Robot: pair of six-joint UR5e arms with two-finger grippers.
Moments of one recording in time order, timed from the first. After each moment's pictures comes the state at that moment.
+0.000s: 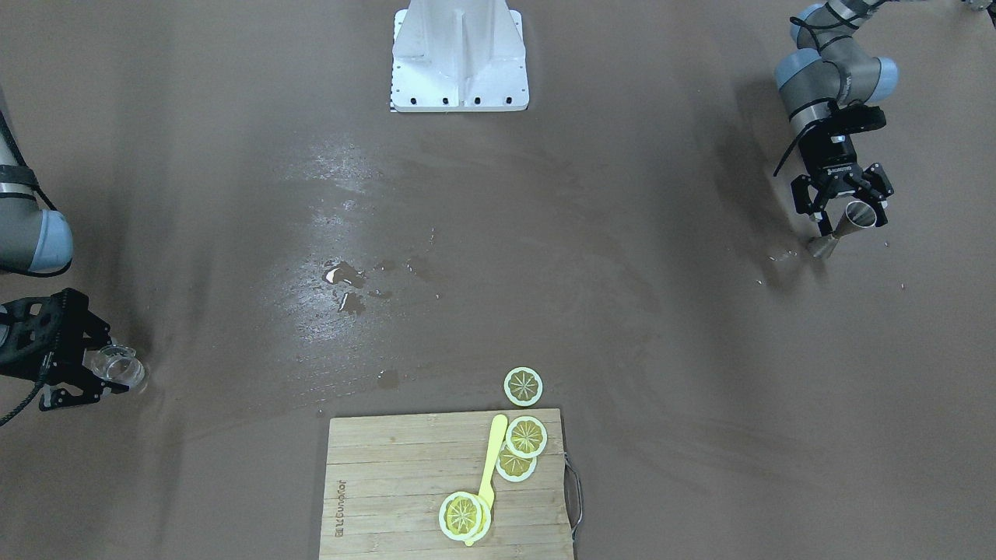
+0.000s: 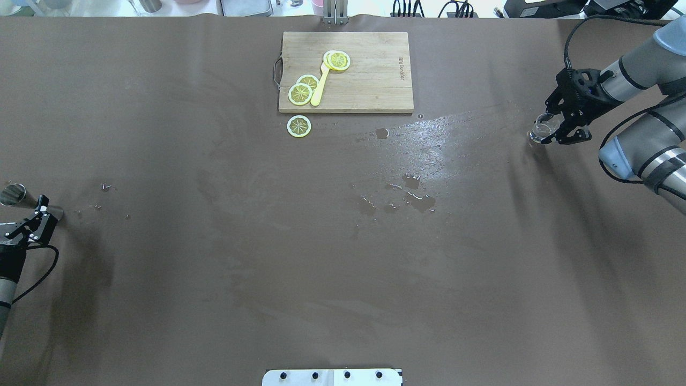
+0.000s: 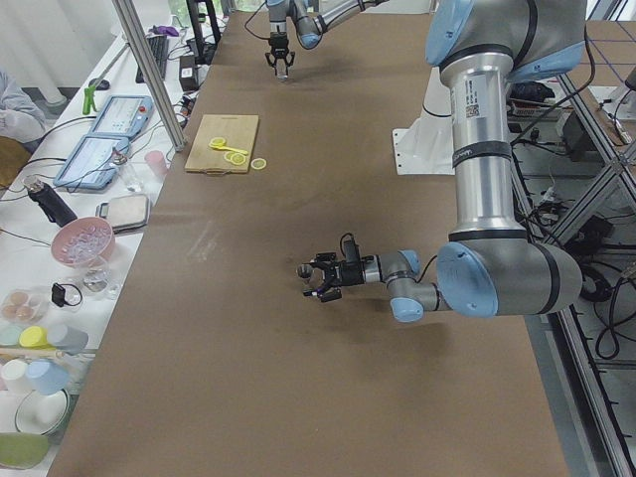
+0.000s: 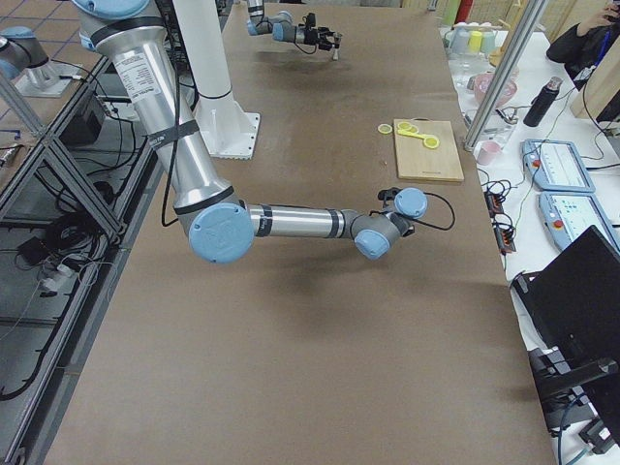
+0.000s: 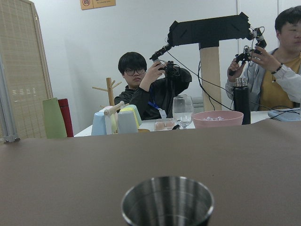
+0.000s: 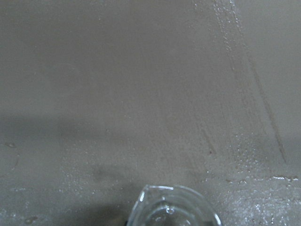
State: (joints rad) left arm -0.19 -1.29 -1.46 -2.76 -0.28 -1.46; right arm 1.11 -1.17 1.08 -0.79 2.49 -0.86
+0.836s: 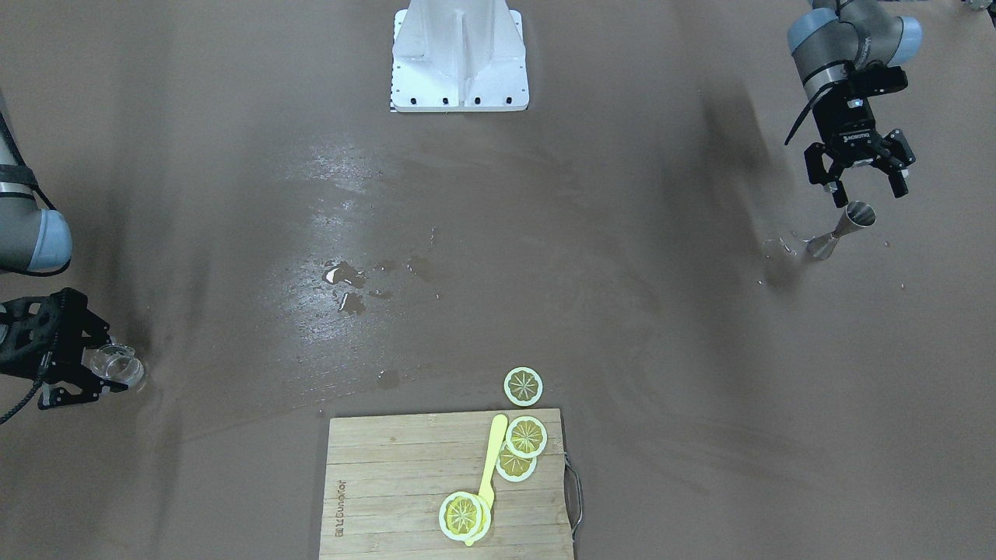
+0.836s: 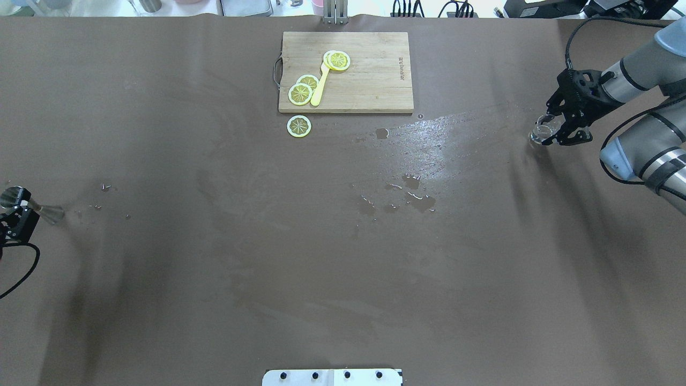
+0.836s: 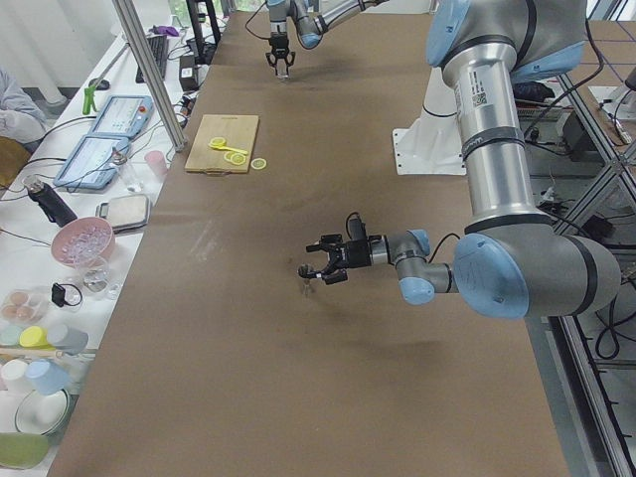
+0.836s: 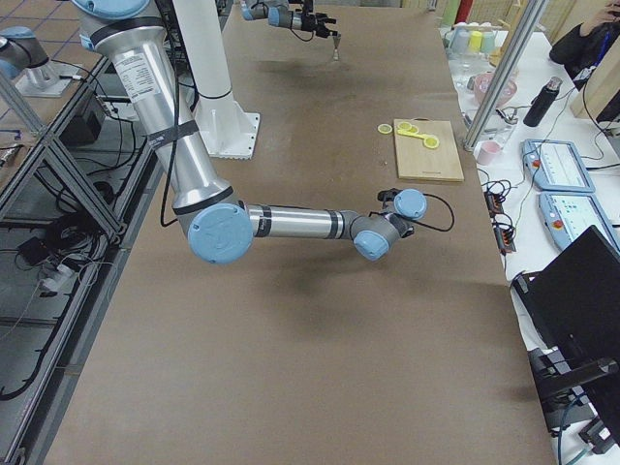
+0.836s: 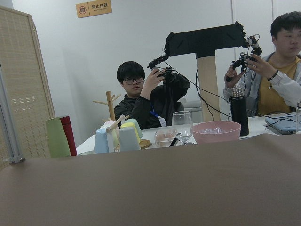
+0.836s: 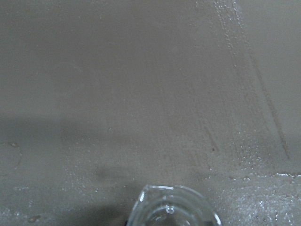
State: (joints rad) left arm -0.17 -1.13 -1.77 -2.60 -0.30 -1.44; right arm 1.11 -1.17 1.08 -0.79 2.49 -0.85
